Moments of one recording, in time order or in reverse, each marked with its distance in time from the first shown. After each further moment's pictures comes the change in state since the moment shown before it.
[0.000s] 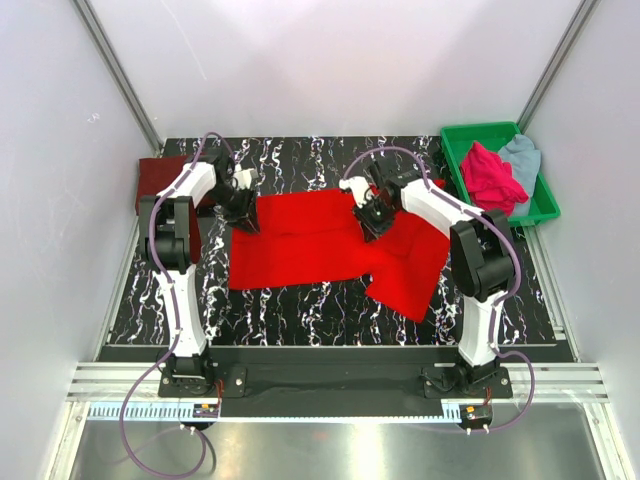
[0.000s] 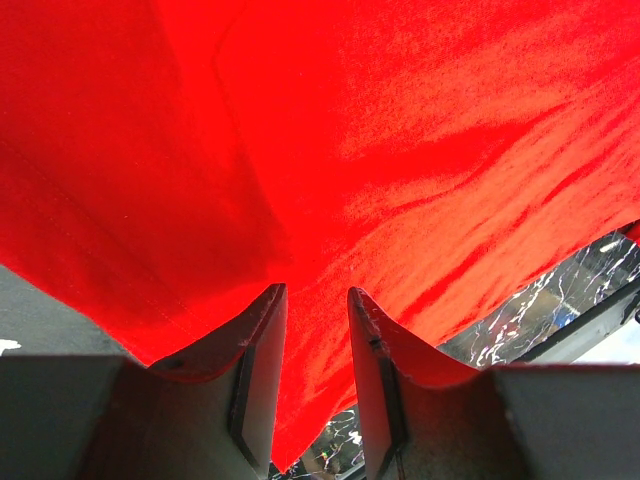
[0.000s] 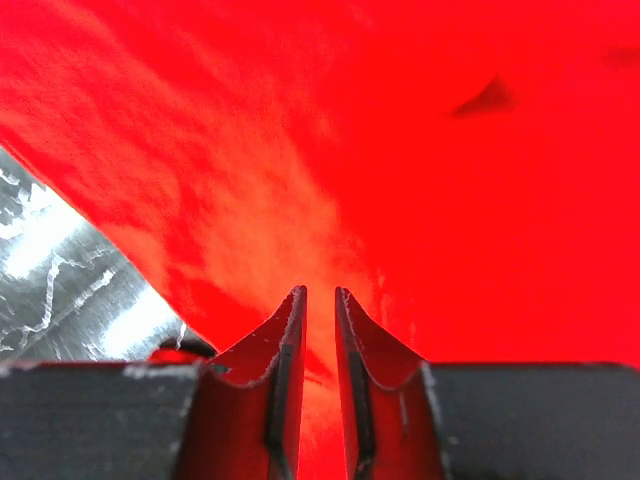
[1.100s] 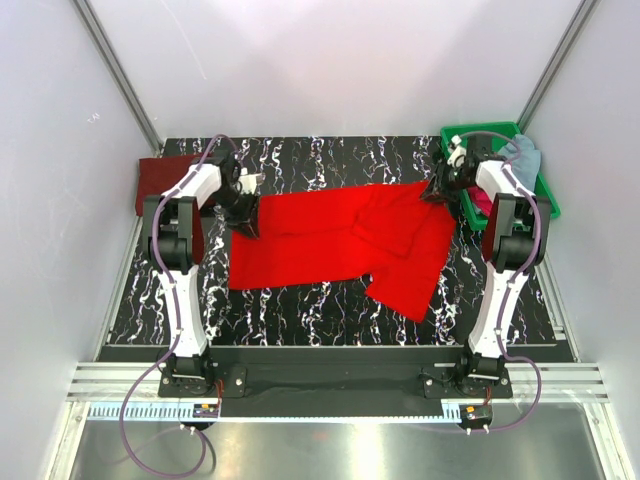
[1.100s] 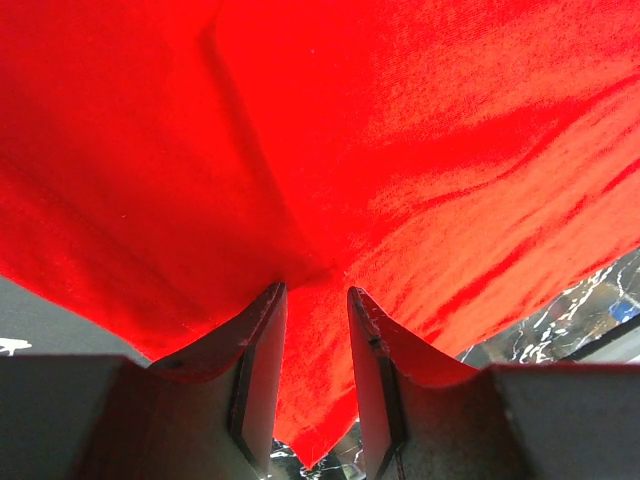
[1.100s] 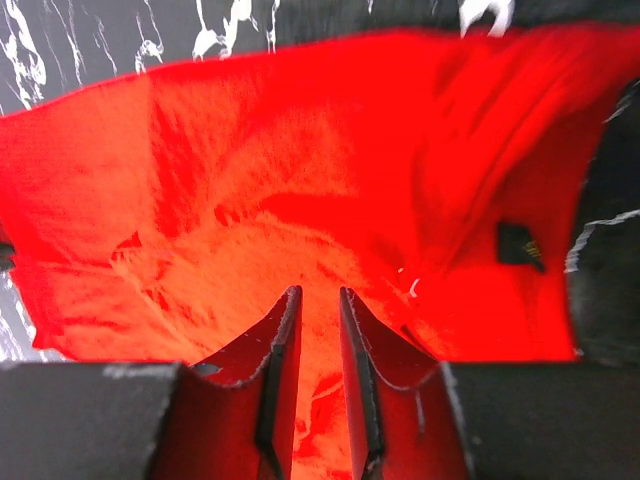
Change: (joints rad) left arm -0.033 0.000 -0.021 -0.004 -0.081 0.060; right arm -0.530 0.221 0.195 0.130 -0.218 0.568
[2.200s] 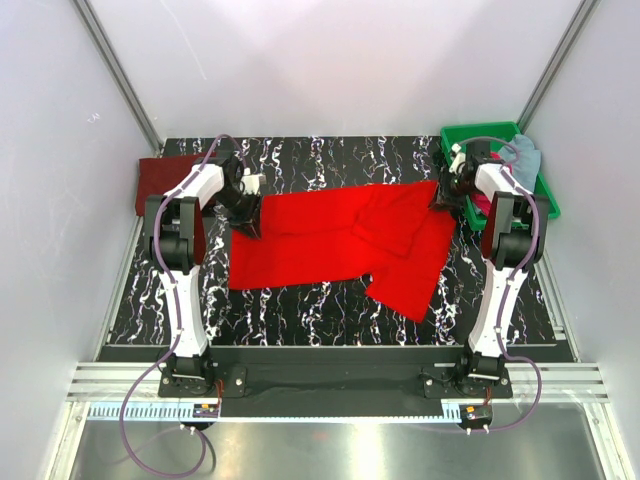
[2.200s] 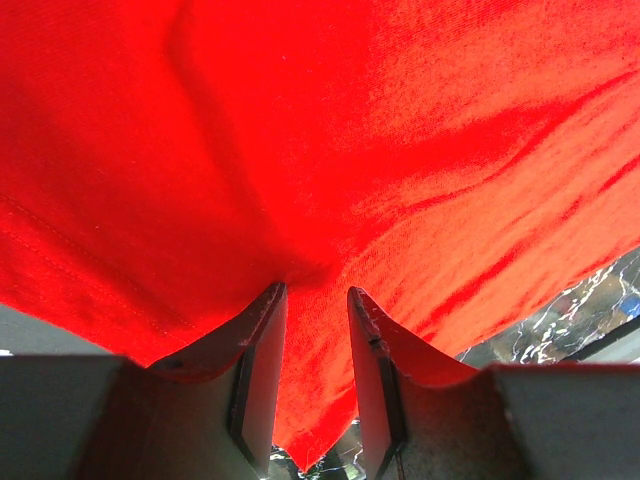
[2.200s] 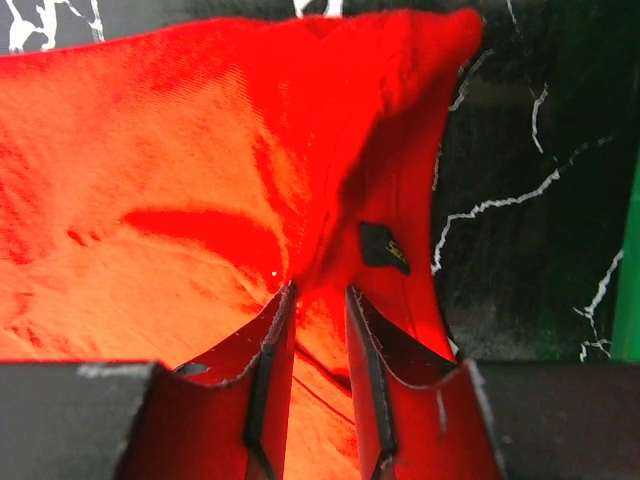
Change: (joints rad) left arm -0.018 0.000 0.001 0.000 -0.007 0.001; right arm -0.009 0.042 0.004 -0.020 0.185 -0.101
